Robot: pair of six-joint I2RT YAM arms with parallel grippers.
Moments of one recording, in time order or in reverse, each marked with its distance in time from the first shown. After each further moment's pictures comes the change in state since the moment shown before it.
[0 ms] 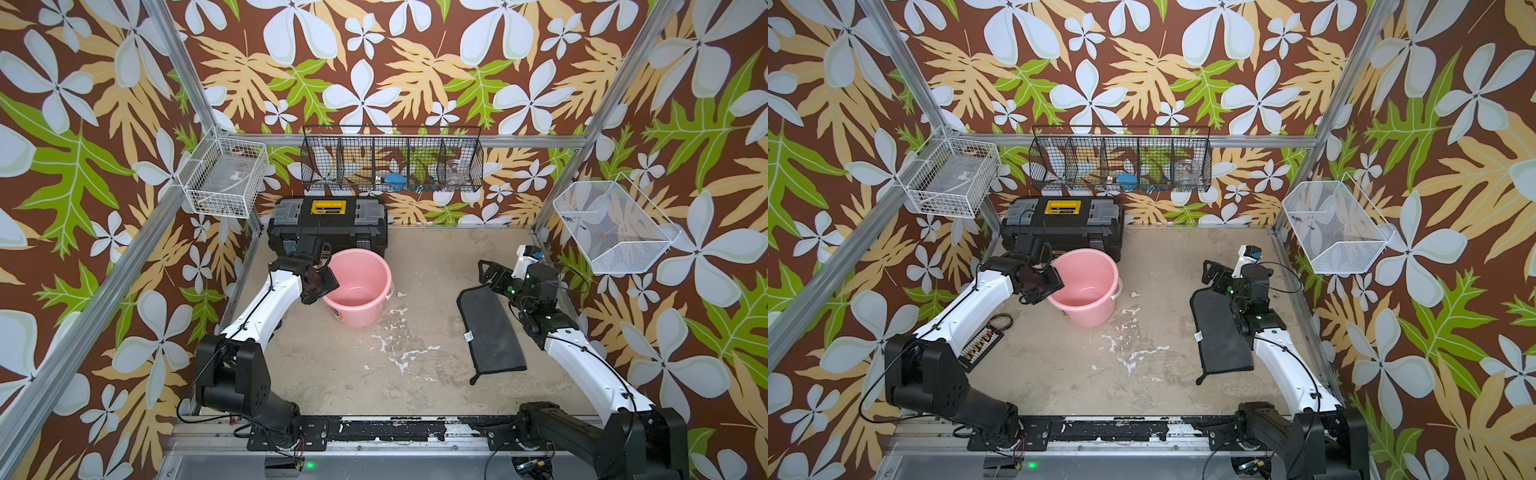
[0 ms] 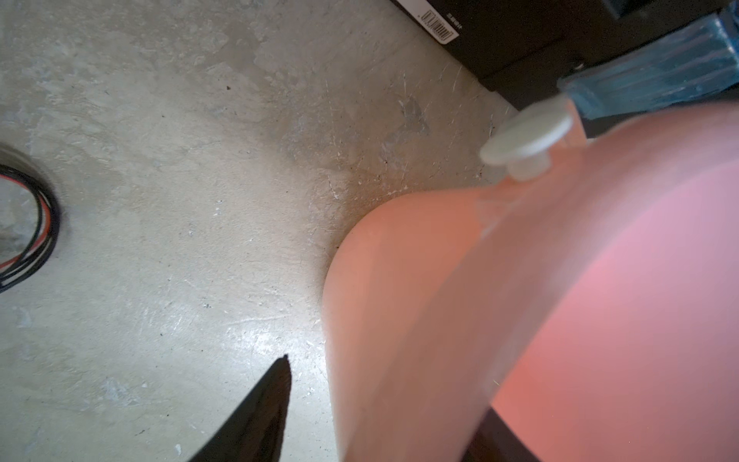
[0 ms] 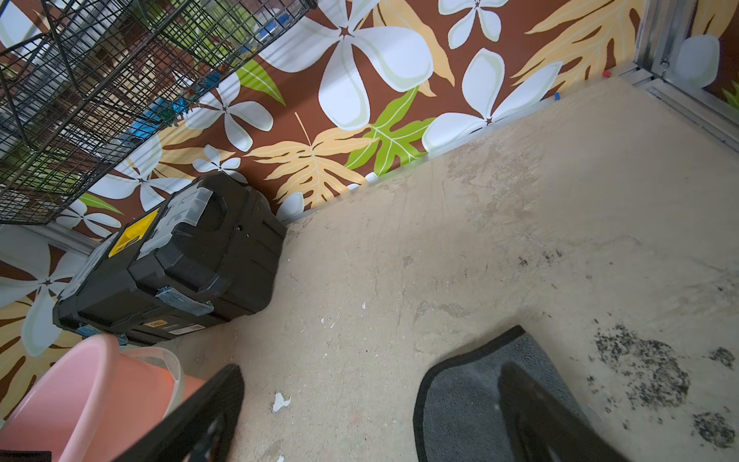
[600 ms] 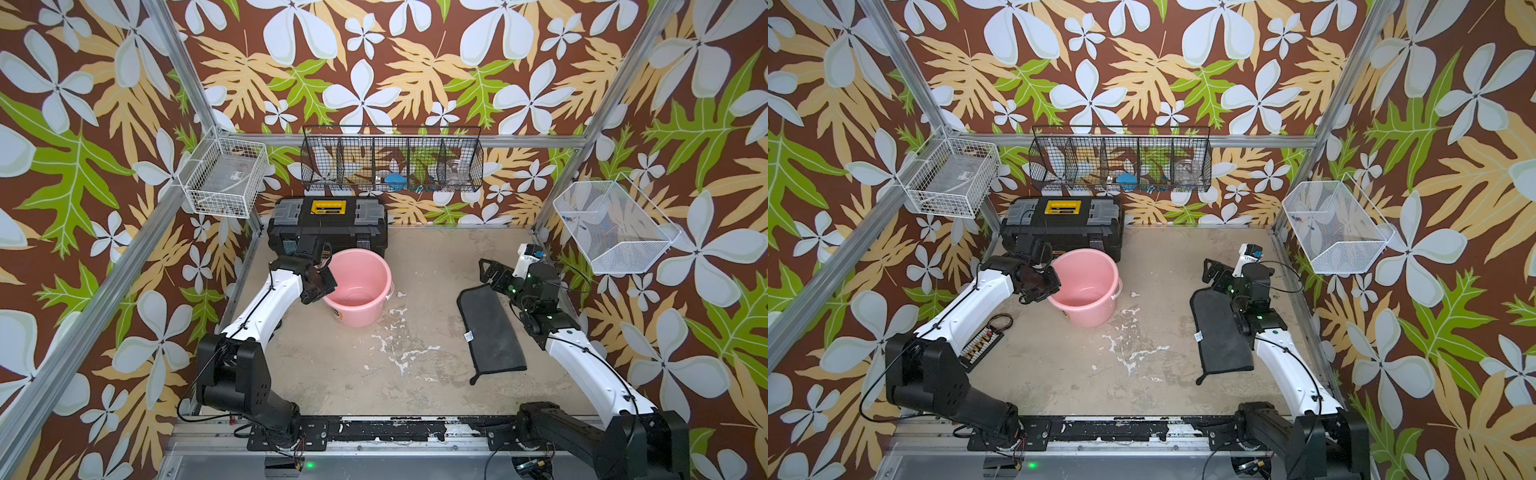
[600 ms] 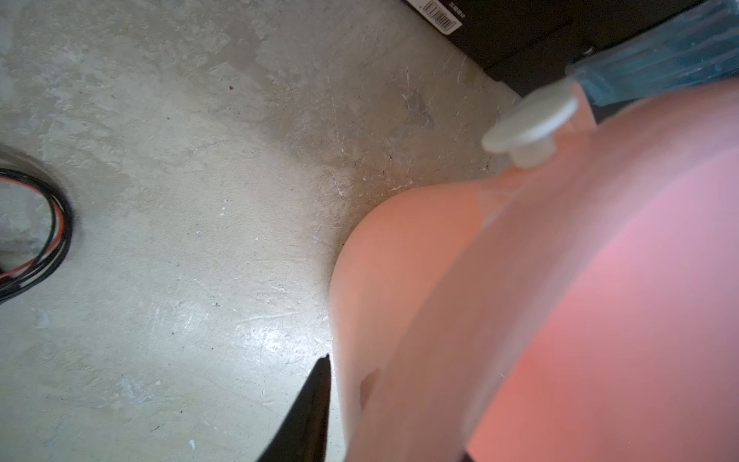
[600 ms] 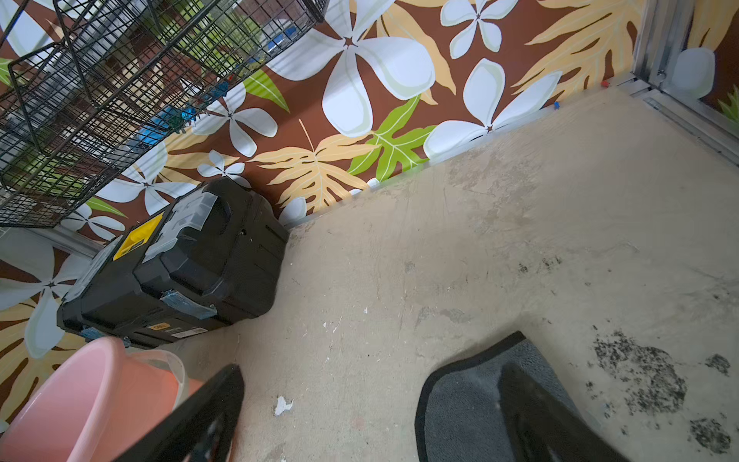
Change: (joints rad) left arm -0.002 0.006 -0.001 -0.017 -0.006 0.031; right arm 0.000 -0.006 0.014 -0.011 0.003 -0.004
